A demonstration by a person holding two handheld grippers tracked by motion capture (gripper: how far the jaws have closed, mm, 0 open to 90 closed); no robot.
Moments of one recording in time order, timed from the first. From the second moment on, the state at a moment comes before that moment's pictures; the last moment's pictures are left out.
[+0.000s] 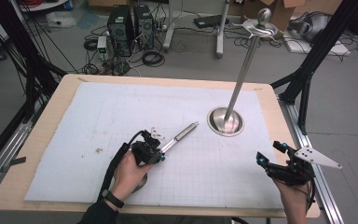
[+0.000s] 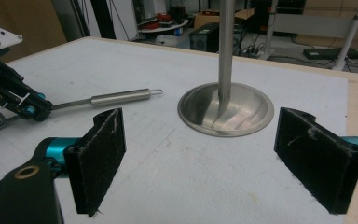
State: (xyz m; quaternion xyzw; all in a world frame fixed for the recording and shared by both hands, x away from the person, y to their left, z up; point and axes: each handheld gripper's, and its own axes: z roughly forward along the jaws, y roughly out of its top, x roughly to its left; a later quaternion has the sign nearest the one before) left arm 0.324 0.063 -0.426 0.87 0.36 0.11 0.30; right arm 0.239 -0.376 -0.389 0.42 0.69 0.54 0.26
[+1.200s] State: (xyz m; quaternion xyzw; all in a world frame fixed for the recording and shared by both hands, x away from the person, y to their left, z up) left arm 0.284 0.134 -0.355 0.79 0.35 0.17 0.47; right arm 0.243 -0.374 -0.389 0.42 0.68 0.54 0.26
